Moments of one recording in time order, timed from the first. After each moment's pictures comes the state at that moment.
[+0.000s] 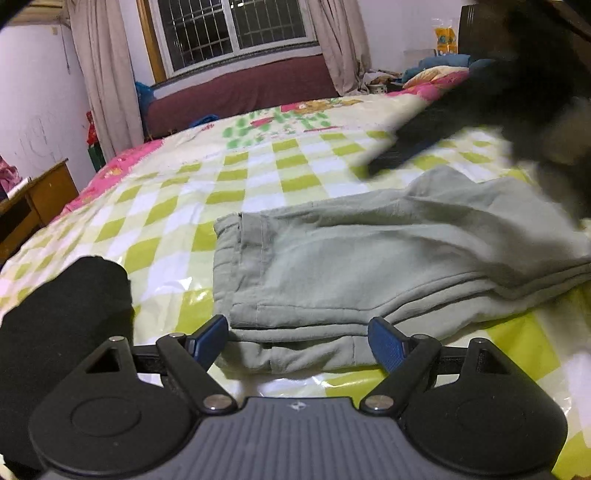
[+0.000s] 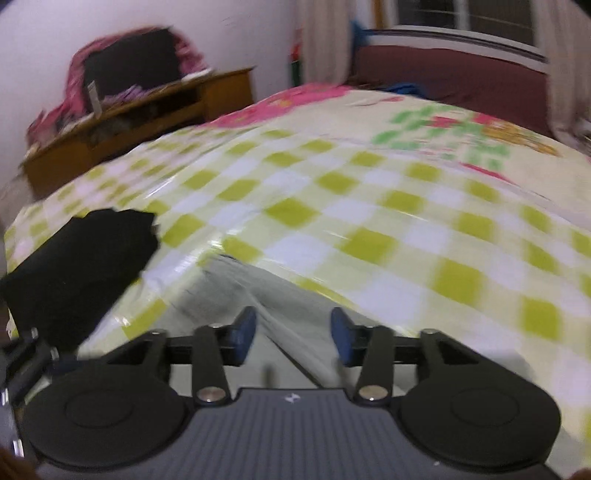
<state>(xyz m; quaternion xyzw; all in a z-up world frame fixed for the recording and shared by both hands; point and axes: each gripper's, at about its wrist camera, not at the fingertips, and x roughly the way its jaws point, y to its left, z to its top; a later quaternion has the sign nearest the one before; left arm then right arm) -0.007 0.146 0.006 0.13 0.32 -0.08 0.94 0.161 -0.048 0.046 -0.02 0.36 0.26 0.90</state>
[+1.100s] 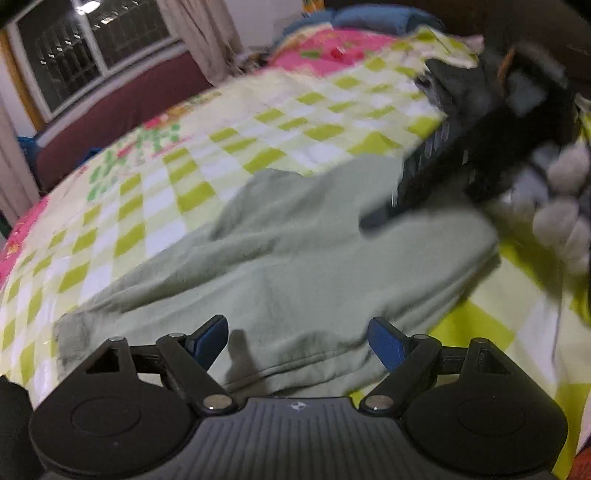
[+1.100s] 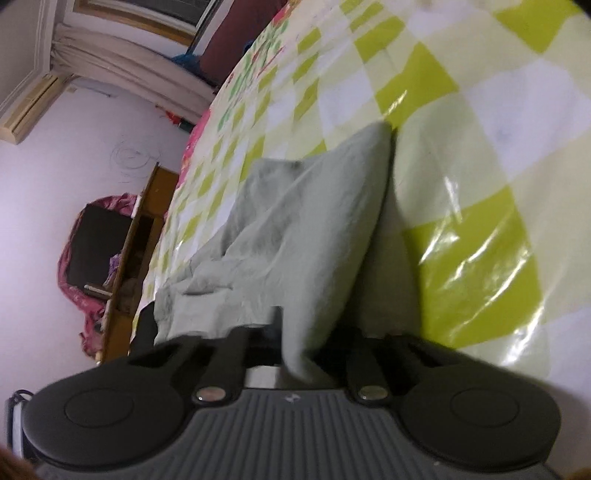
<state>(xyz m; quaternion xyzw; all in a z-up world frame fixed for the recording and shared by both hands) 0.015 -0.006 0.002 0.24 0.37 -0.24 0.87 0.128 -0.253 -0.055 0.42 0.43 0.21 0.77</state>
